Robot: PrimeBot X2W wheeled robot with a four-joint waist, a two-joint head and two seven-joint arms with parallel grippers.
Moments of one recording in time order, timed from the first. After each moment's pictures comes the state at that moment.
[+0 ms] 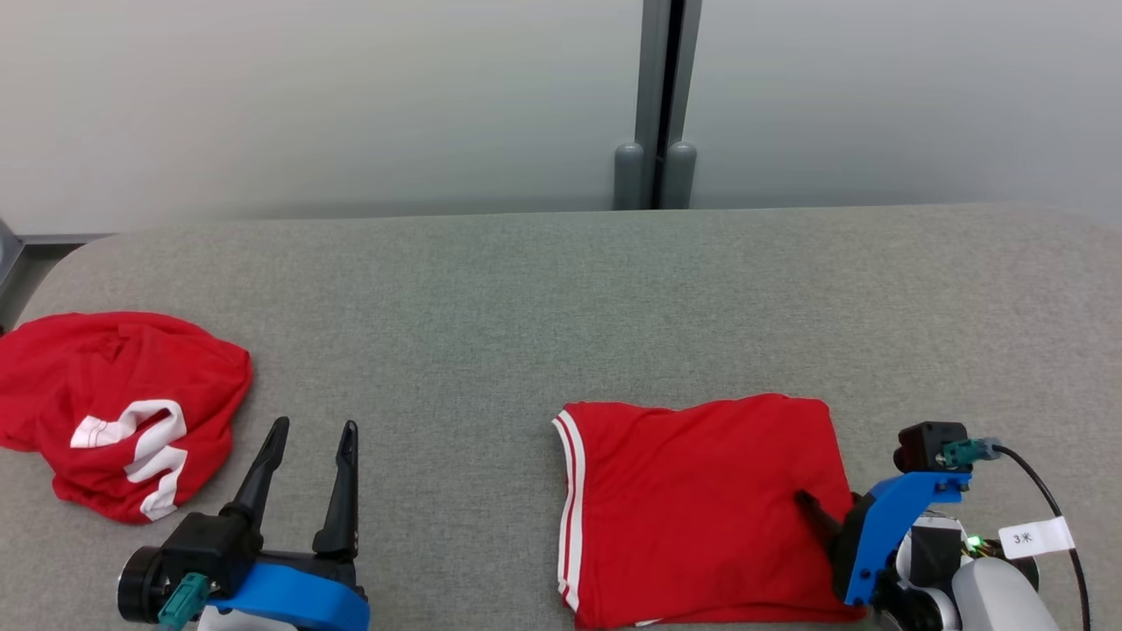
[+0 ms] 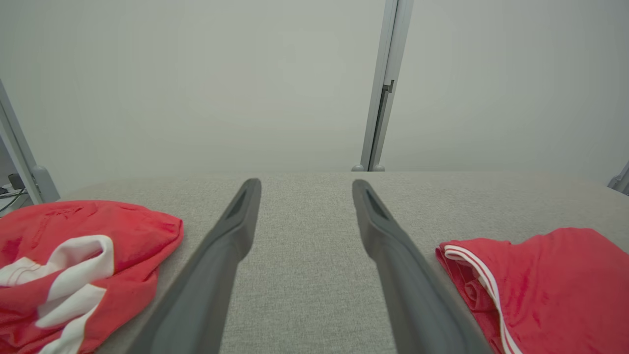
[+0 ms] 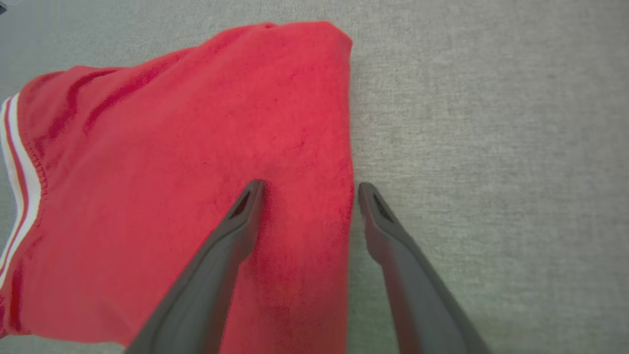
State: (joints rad) left arm -0.04 0.19 -0.16 0.25 -0.27 -0.11 -0.26; right arm -0.24 -0.06 -0.05 0.50 0.27 0.13 0.44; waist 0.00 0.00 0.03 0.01
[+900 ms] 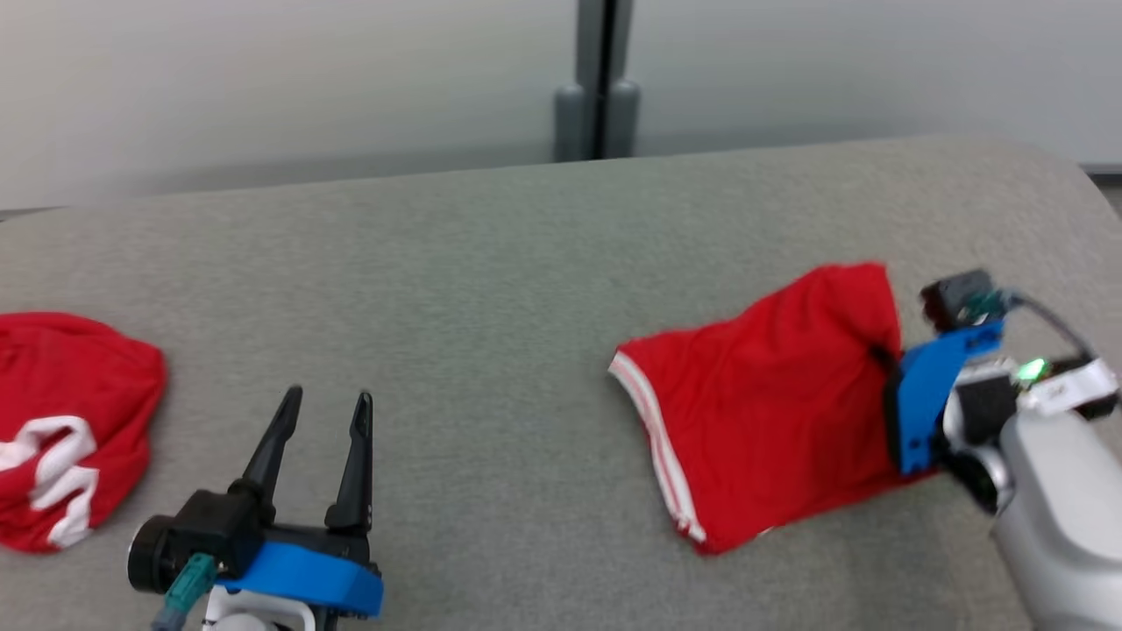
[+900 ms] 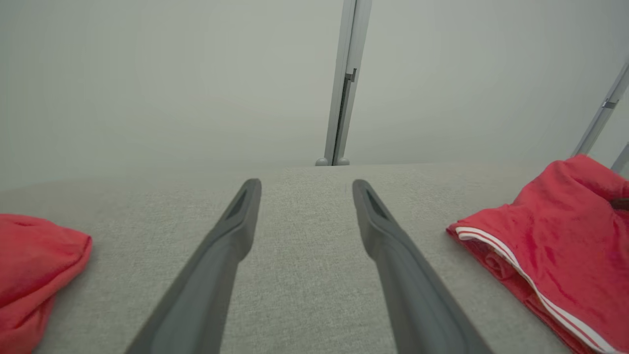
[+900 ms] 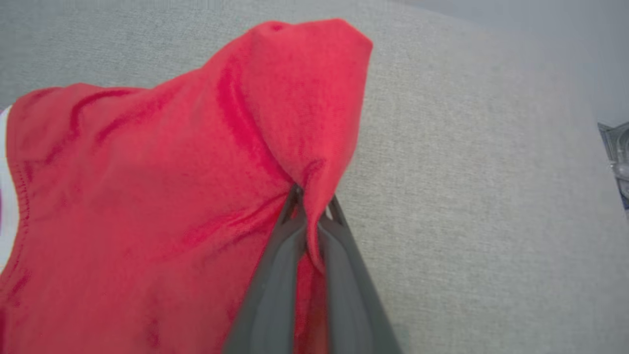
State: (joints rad) left arm -0.07 0.18 -0.19 0.22 -0.28 -0.12 -0.26; right arm -0.52 -0.27 0.17 0.61 0.22 0.13 0.42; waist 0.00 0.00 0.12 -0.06
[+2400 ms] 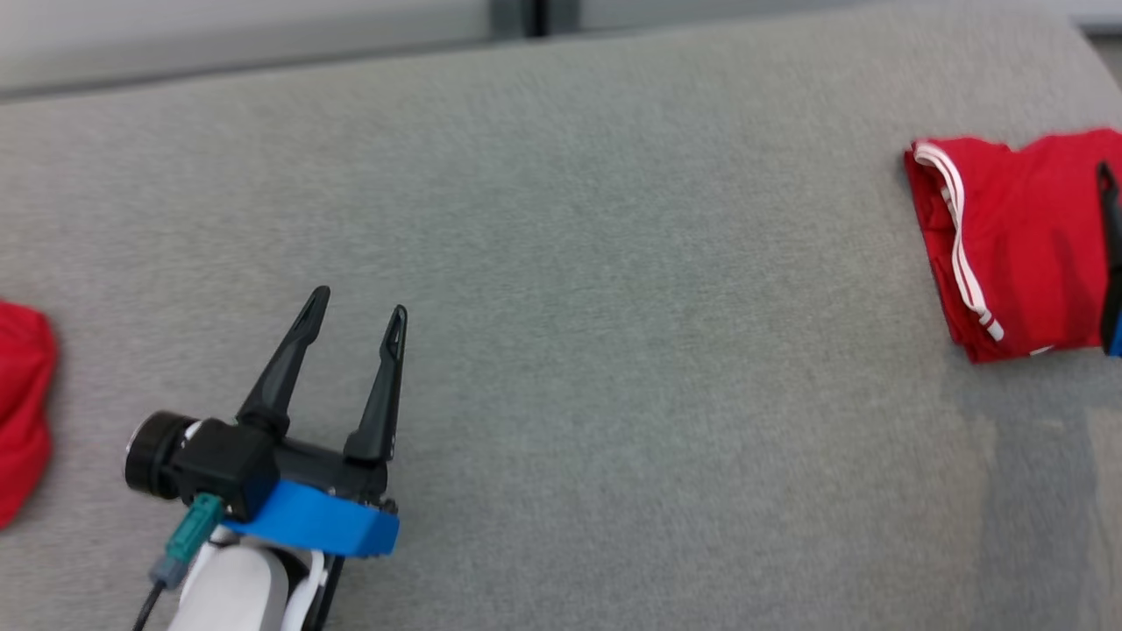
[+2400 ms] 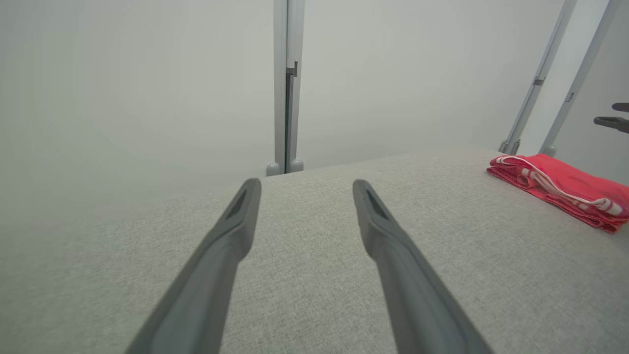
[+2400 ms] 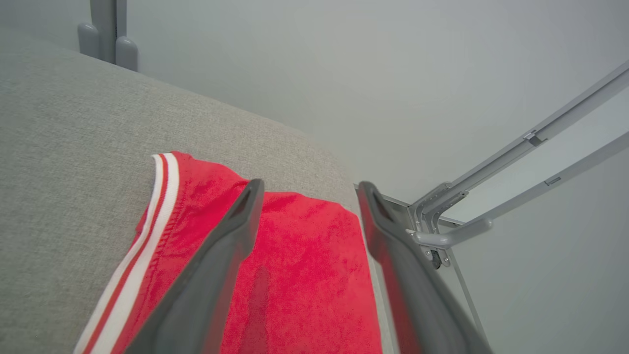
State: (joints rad) left arm -0.20 0.25 -0.27 0.05 -0.25 -0.11 -0.22; right arm -0.78 -0.53 0.10 0.86 0.01 0.13 -0.18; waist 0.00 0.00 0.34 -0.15
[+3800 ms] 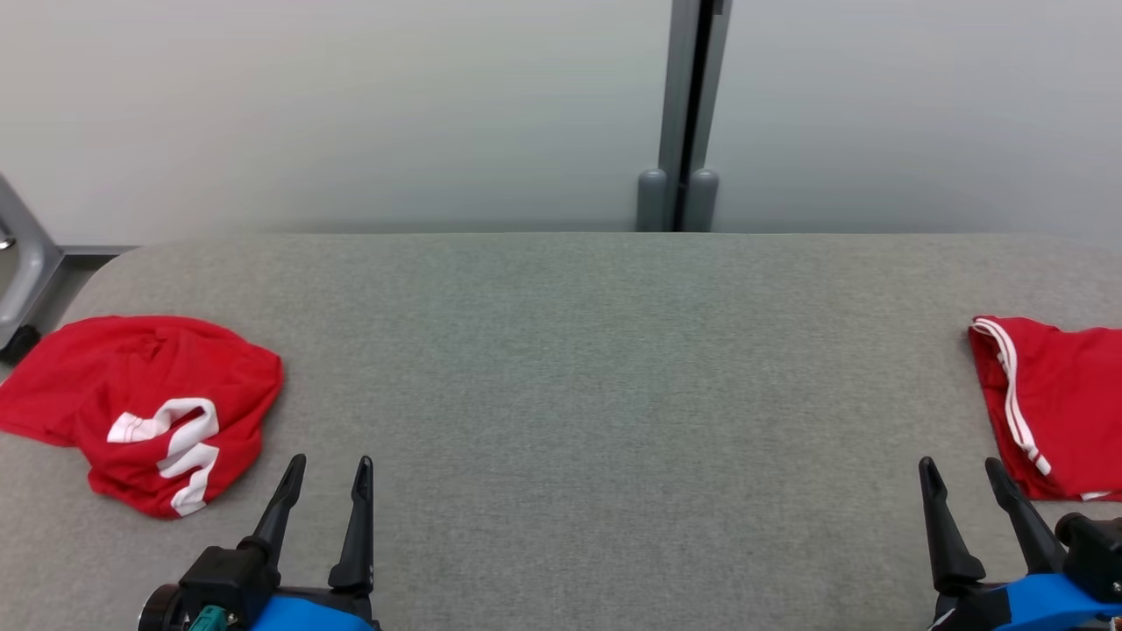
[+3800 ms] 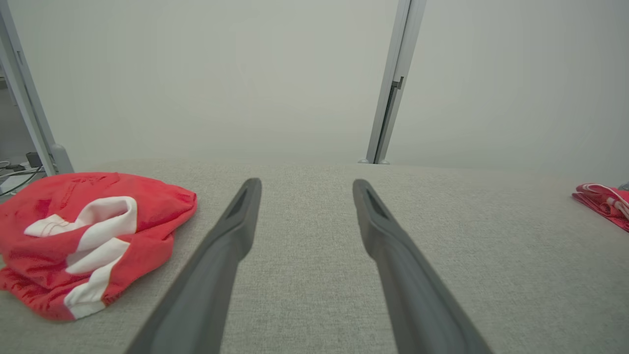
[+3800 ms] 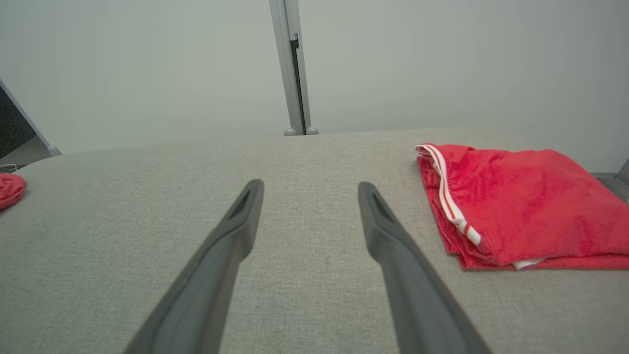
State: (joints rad) left arm 0.01 0.16 -0.17 0.25 -0.28 -0.09 -0.26; right arm 0.10 -0.08 -0.13 0.02 0.20 0.13 -0.01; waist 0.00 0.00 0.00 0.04
